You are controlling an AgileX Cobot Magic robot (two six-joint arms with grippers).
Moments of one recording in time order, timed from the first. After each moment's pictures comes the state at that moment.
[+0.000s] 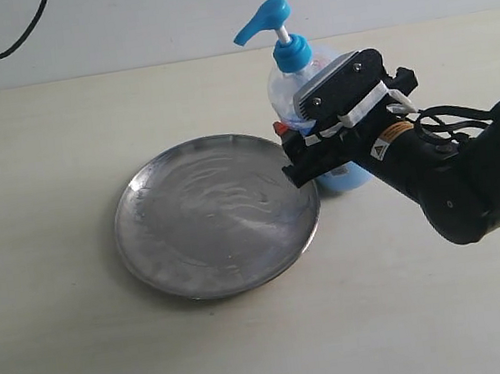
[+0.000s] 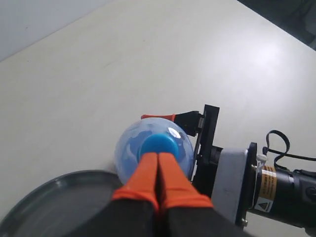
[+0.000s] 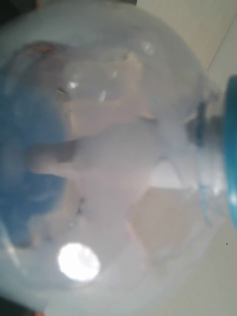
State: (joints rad) left arm -0.58 1.73 -1.61 -0.60 0.77 0.52; right arm 0.53 1.93 -0.62 0.17 -0.96 -0.39
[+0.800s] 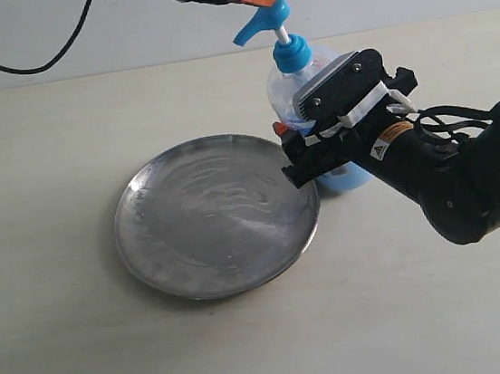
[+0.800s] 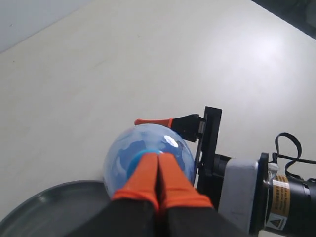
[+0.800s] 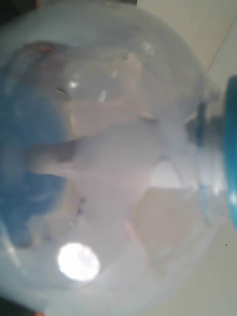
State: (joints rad) left arm -0.62 1.80 -1.61 -0.61 0.71 0.54; right arm 0.53 1.93 -0.62 0.17 -0.96 -0.39
